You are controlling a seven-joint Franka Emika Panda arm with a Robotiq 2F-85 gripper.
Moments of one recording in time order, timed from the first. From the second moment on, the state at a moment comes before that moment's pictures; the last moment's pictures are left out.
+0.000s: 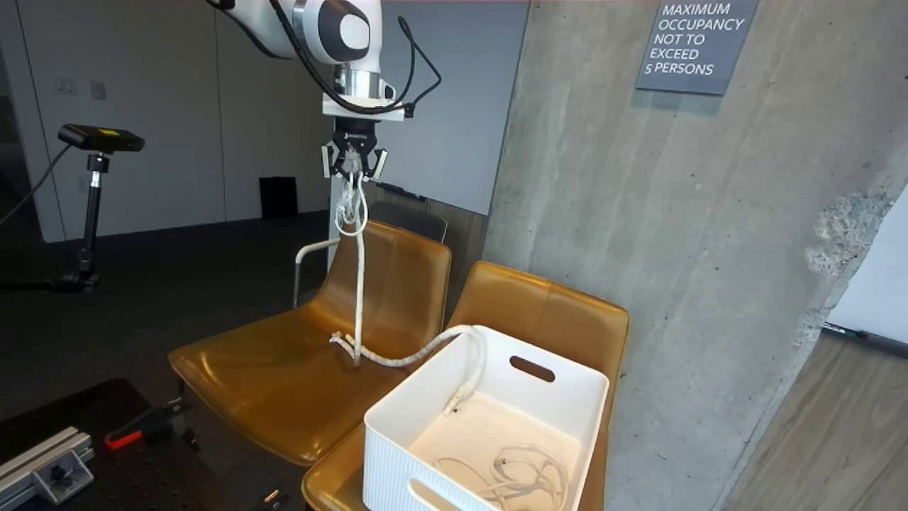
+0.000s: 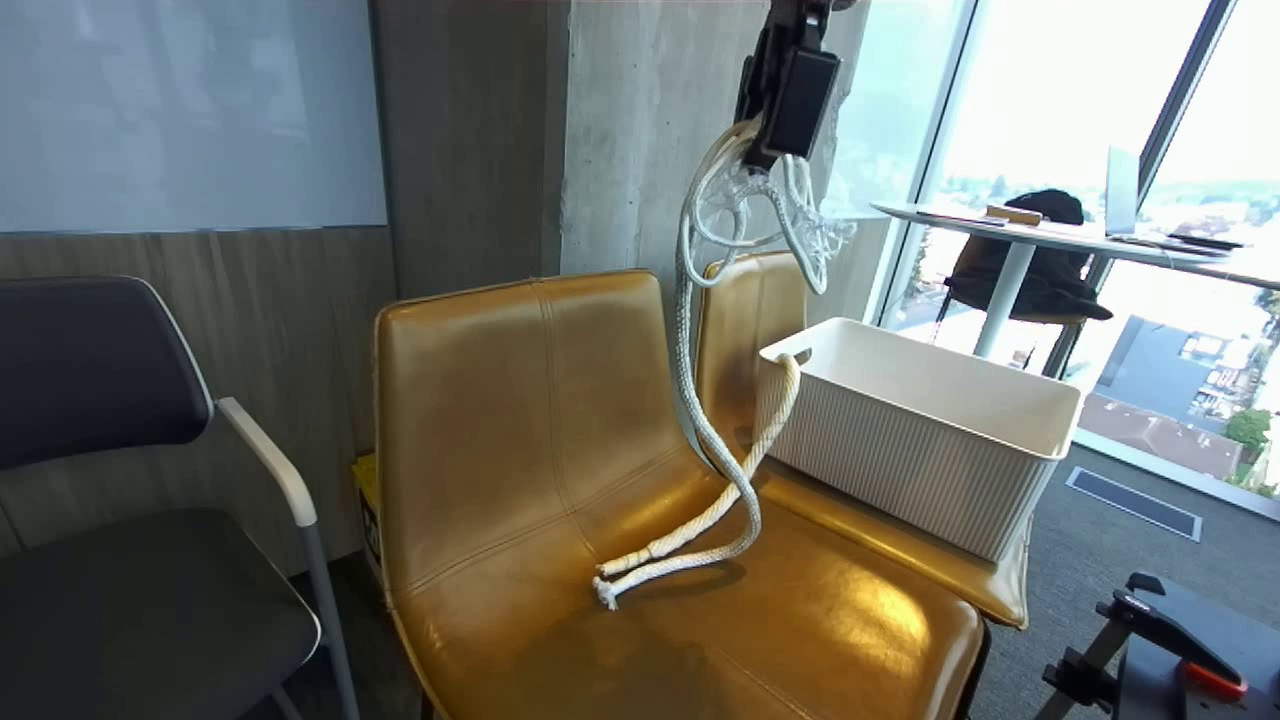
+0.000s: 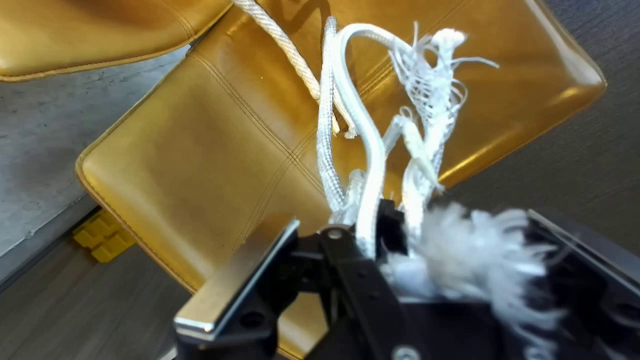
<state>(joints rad) 0.11 0.39 0.10 -1.42 -0.05 1.90 -0.70</state>
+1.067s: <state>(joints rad) 0.10 0.45 0.12 -1.63 -0.05 2.08 -0.69</state>
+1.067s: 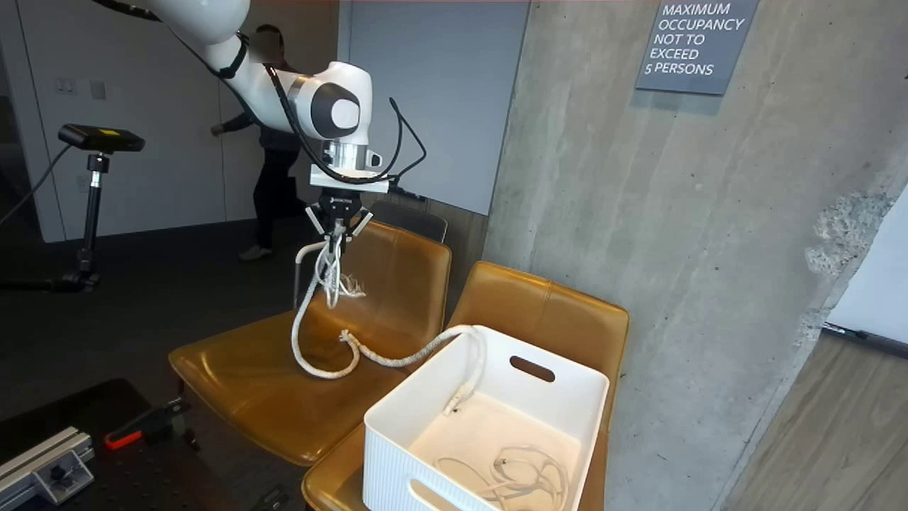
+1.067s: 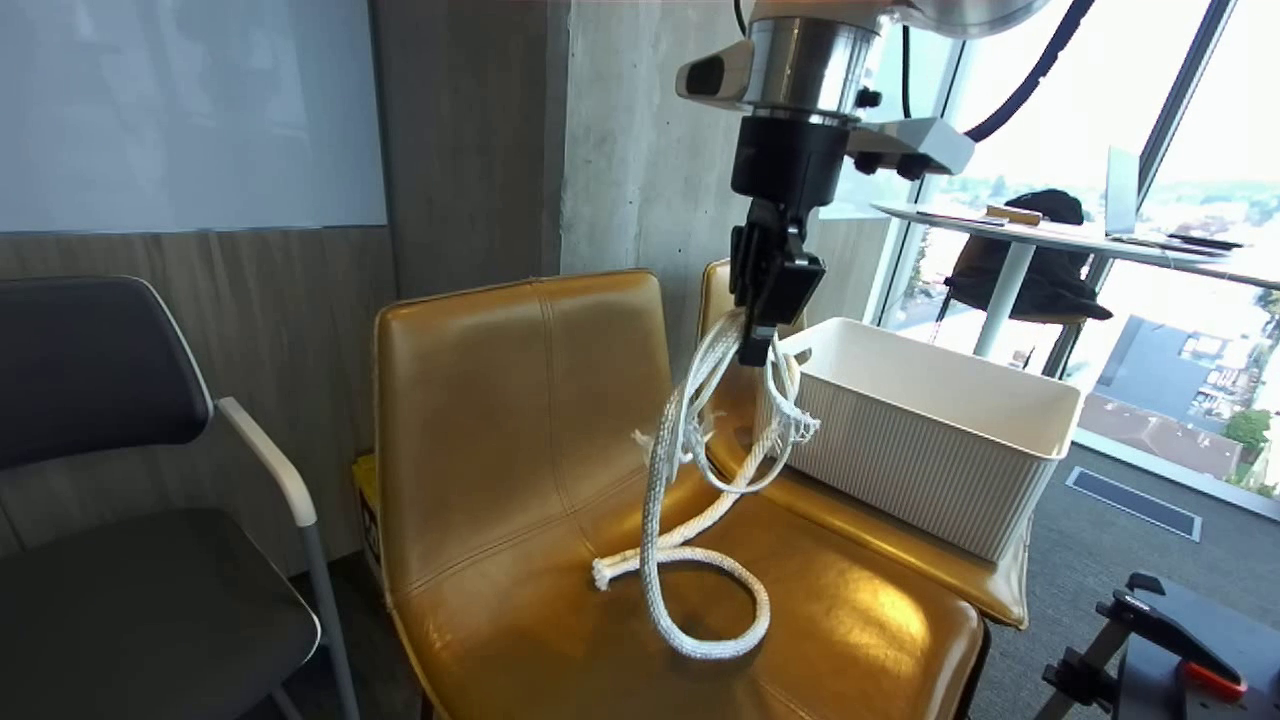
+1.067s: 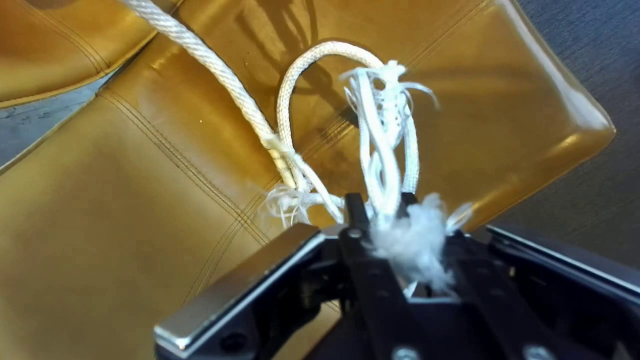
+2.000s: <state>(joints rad) 0.04 0.45 0.11 -1.63 -0.11 2.11 -0.79</state>
